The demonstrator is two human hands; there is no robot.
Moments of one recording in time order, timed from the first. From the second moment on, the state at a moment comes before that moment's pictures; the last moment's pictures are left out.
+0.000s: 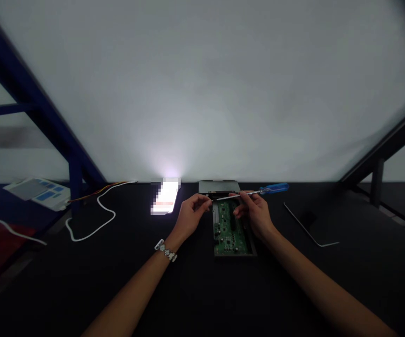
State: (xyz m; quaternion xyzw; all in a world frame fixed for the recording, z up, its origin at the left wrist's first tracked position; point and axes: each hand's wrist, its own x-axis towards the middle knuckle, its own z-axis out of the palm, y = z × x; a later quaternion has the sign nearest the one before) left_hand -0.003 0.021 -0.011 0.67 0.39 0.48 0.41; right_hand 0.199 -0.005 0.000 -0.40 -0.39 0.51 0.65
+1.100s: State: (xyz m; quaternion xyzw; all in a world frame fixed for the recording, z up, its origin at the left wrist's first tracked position) left_hand -0.011 0.044 -0.031 0.78 0.48 0.38 0.12; right_hand 0.199 -0.003 -0.003 -0.43 -0.37 0.49 0.66
